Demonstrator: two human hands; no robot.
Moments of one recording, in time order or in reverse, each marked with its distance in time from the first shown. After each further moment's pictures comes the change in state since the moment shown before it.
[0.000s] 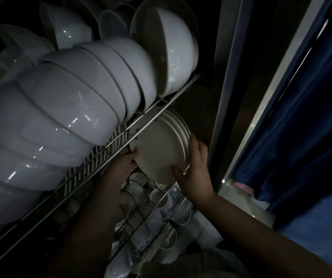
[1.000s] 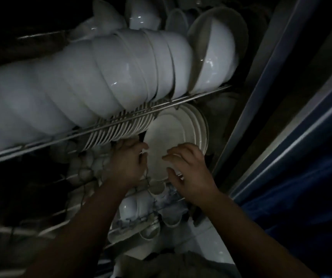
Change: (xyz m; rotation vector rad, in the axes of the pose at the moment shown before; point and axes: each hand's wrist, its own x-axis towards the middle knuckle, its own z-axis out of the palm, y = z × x) left_hand -0.125 -0.016 0.022 1.312 0.625 0.578; right_hand 0.020 -0.010 -0.033 -0.123 -0.276 -0.926
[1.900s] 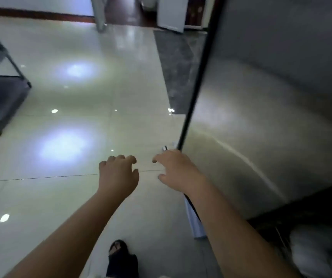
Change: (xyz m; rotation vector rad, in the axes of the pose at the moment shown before) left_hand -0.687 0.111 -0.192 0.459 0.408 -1.966; right_hand -0.206 -0.576 0.058 0.485 -1.199 -1.428
